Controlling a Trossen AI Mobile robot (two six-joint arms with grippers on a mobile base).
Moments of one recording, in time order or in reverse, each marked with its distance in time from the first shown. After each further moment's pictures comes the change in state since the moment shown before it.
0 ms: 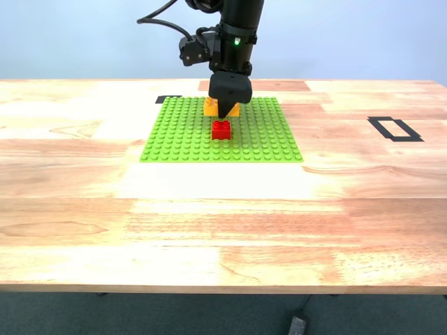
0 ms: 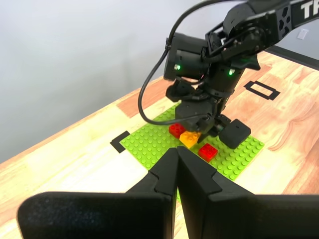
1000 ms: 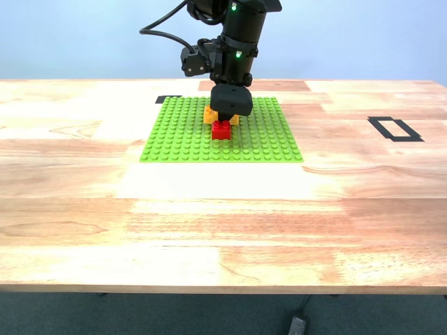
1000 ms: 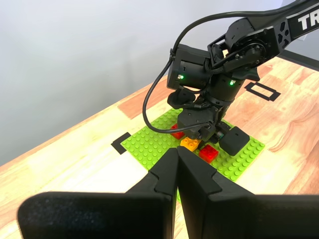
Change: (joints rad) arm 0 0.000 -0.008 0.000 -0.003 0.000 0.000; arm 1 0.005 -0.006 -0.083 0.102 -0.003 -0.007
